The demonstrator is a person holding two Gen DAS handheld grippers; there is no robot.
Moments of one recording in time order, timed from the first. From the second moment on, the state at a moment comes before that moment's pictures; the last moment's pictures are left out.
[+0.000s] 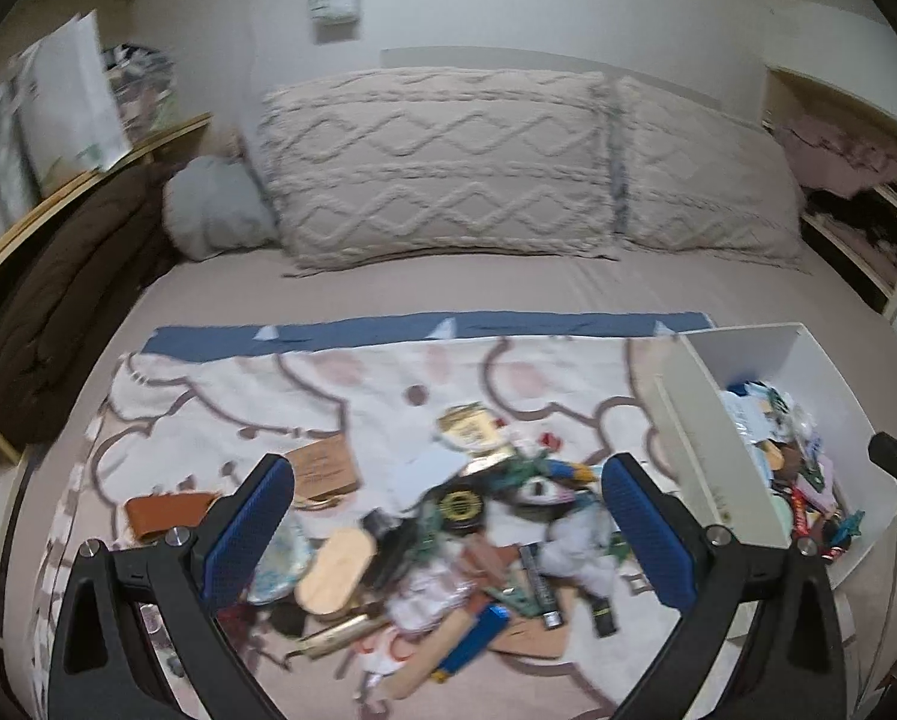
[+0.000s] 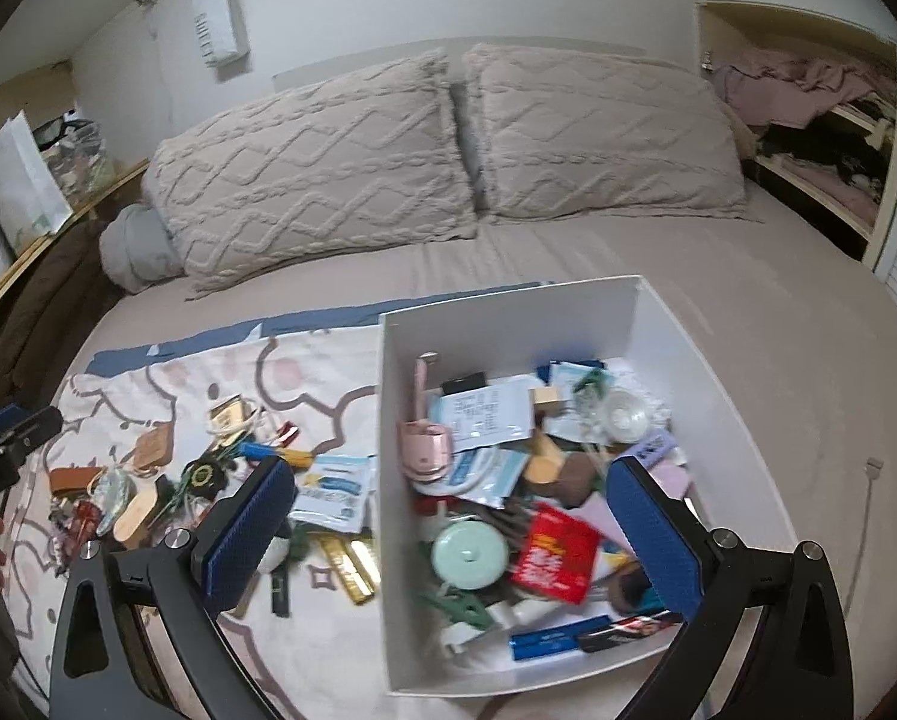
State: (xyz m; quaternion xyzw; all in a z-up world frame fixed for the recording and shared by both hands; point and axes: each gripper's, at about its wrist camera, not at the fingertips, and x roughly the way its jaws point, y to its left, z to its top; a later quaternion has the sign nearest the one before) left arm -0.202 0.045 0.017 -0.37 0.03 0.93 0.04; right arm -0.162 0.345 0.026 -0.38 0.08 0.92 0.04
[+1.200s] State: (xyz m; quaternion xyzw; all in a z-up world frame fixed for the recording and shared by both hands) left arm -0.130 -0.105 -0.036 -0.33 -0.02 0.94 -0.02; right arm -0.147 0.191 -0.046 -0.40 0.03 0.91 -0.08
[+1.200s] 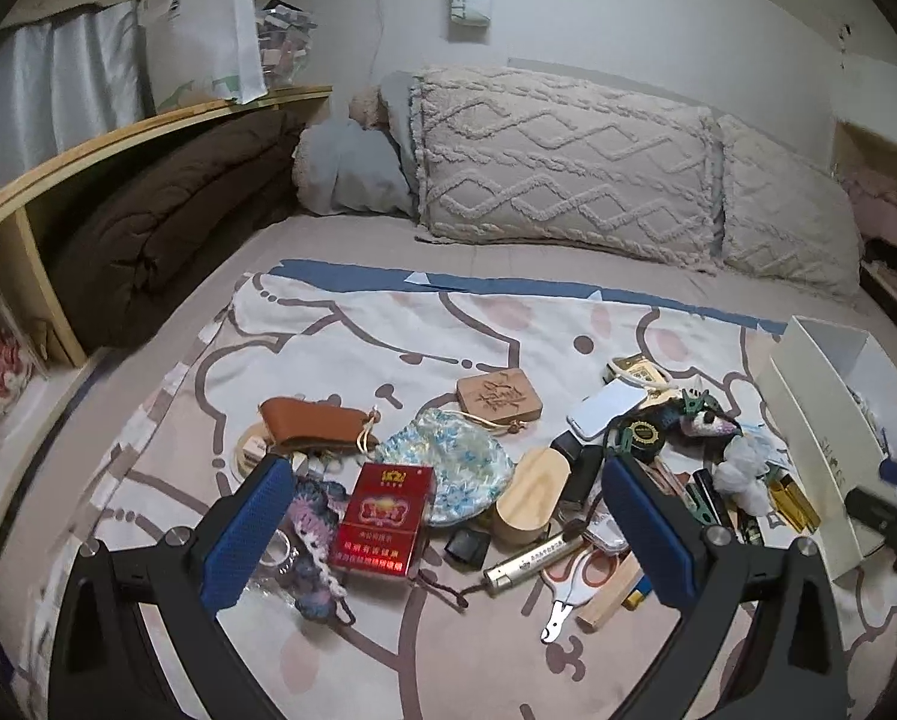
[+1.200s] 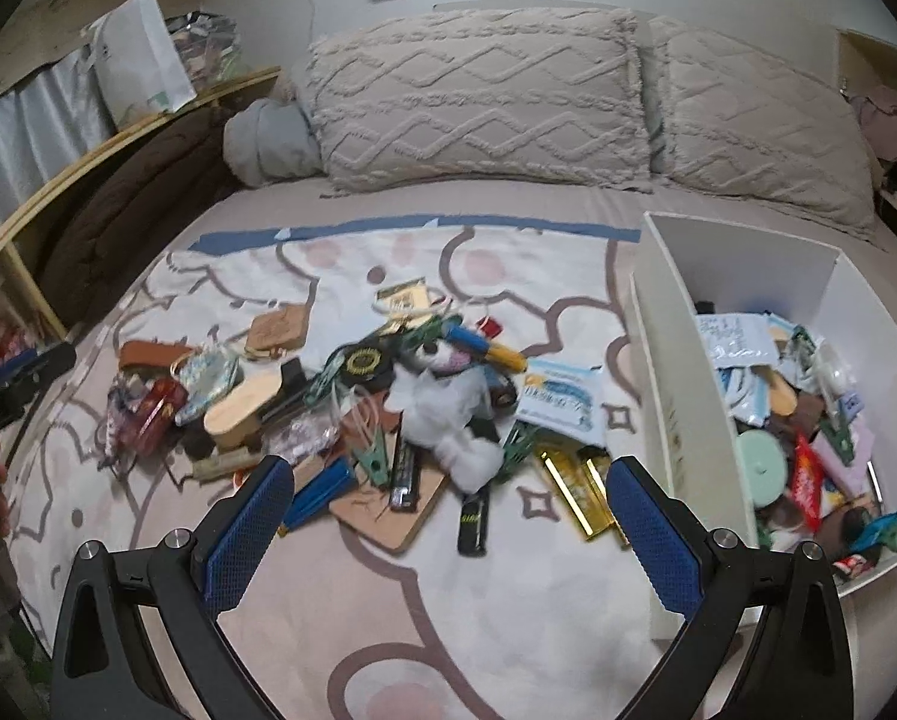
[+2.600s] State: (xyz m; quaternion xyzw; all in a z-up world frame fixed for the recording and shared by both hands) left arm -0.169 -0.156 -0.141 -0.37 -0.13 0.92 0.01; right arm -0.075 0.177 -0.132 -0.41 0.08 0.89 -0.17
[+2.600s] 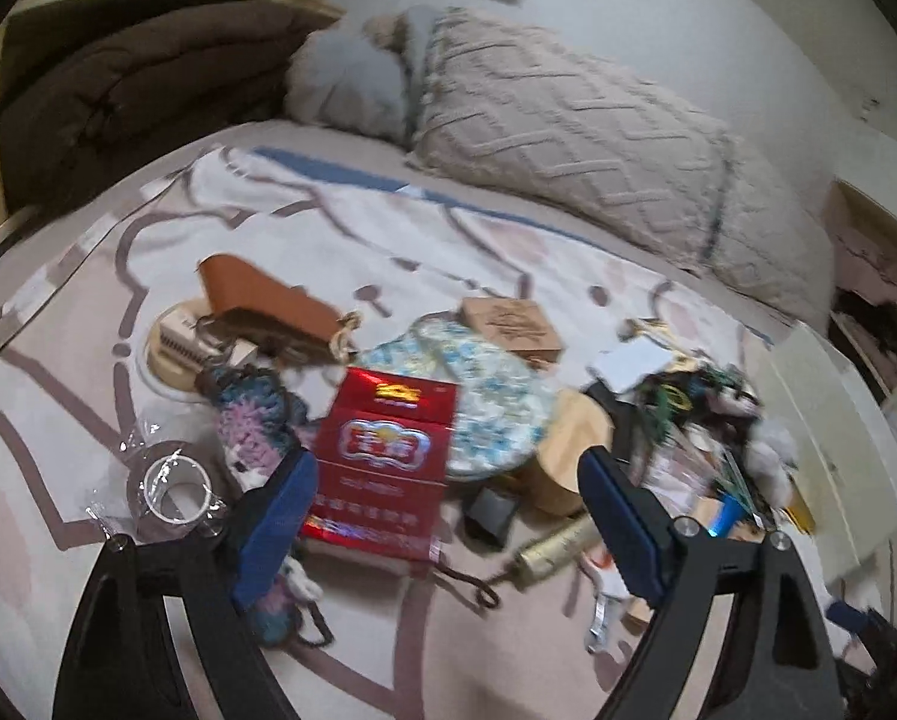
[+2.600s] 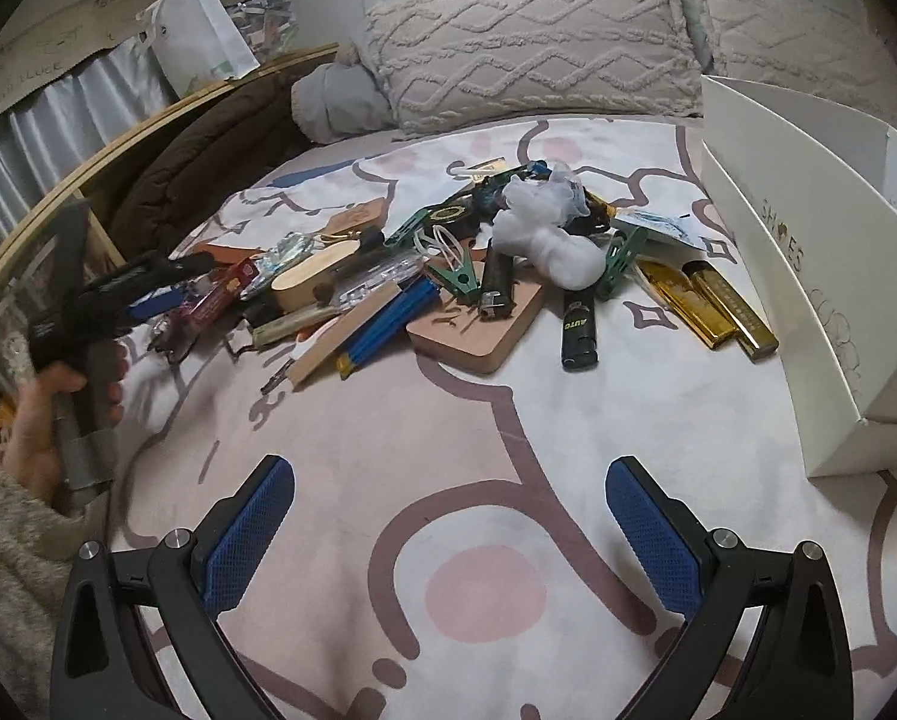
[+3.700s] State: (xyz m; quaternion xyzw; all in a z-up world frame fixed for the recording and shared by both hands) left arm -0.161 -0.155 -0.167 -0.38 -0.15 0.91 0.04; right arm -0.184 0.193 -0.123 -0.40 0.02 0.91 -0.08
